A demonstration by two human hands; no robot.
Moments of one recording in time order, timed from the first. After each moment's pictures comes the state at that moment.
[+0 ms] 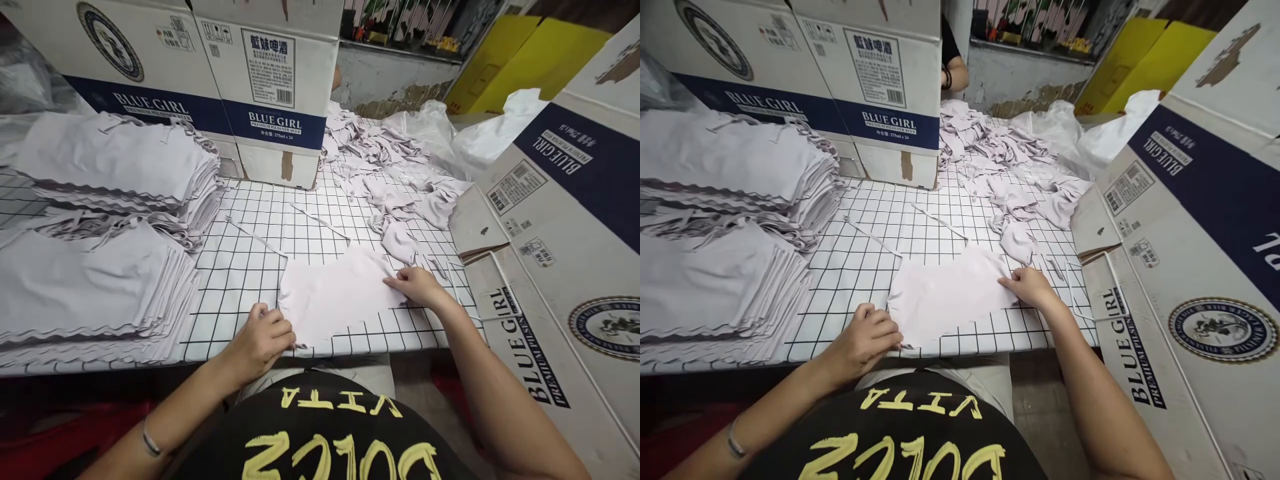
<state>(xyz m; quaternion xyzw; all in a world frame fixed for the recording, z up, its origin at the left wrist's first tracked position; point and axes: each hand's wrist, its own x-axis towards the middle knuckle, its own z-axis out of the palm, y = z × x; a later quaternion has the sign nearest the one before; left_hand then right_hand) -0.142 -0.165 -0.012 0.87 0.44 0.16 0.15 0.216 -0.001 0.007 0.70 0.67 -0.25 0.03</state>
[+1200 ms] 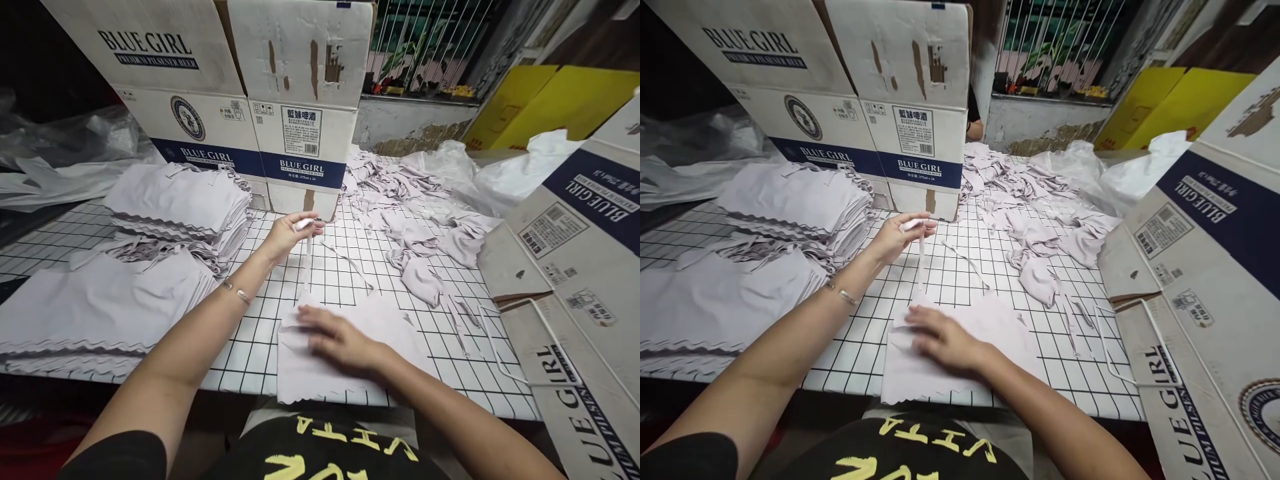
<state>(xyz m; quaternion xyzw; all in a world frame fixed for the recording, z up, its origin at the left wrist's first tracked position) -0.158 0.052 0.057 0.46 0.40 0.59 0.52 0.058 -0.034 -0.006 0.20 0.82 -0.51 -0.15</state>
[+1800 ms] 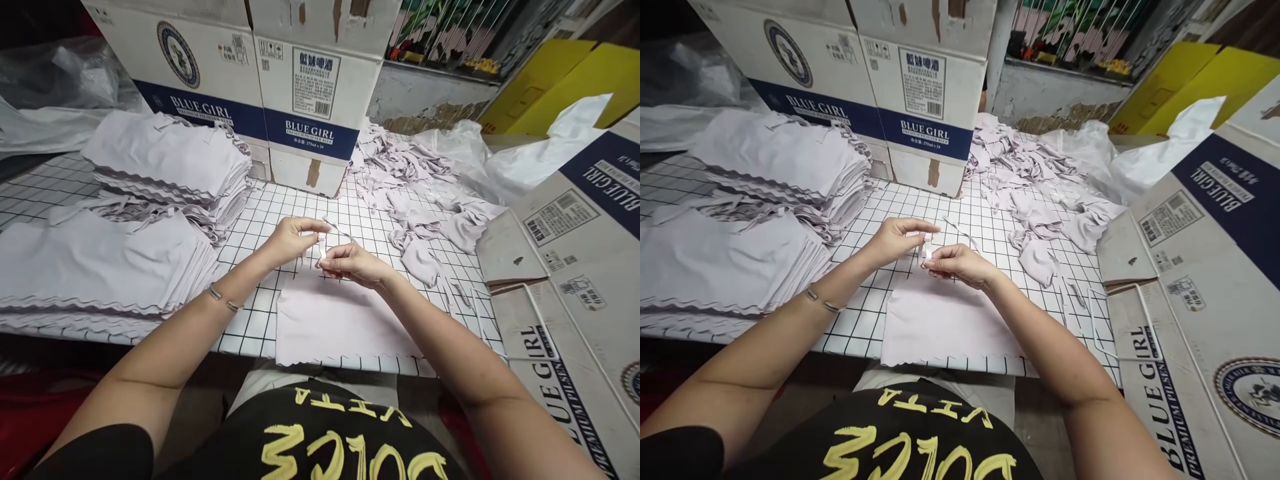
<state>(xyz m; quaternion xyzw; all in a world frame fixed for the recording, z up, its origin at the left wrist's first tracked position) -0.142 -0.016 0.051 0.62 0.53 0.47 0.34 0.047 0.029 0.038 0.30 0.60 -0.74 -0.12</state>
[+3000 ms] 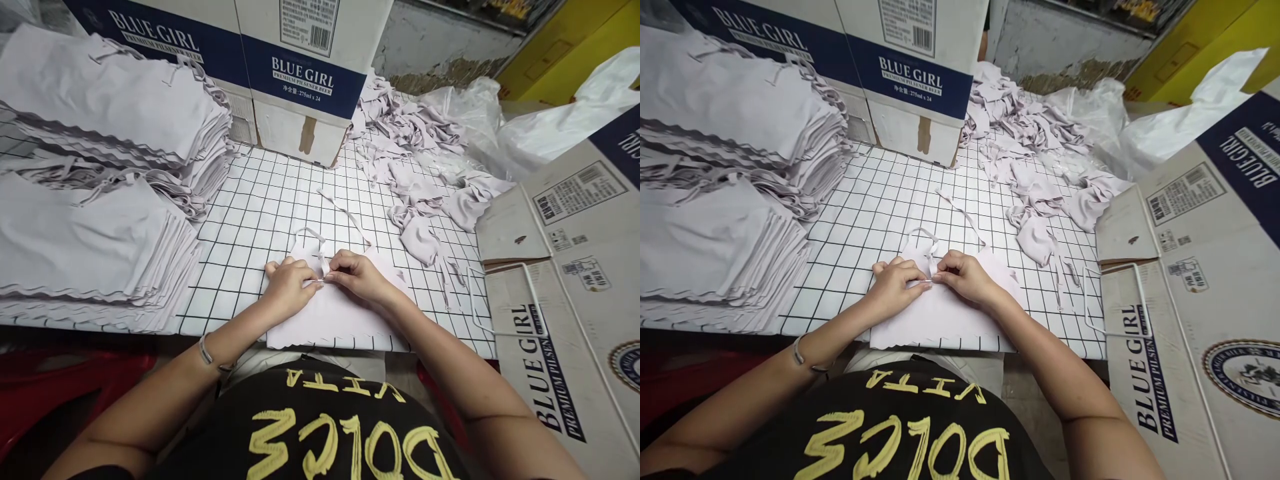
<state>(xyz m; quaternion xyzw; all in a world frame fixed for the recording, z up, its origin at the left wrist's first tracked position) -0.096 -0.092 -0.013 0.66 0.66 0.21 0.30 0.086 -0.006 -0.026 0.32 0.77 -0.50 -0.22</state>
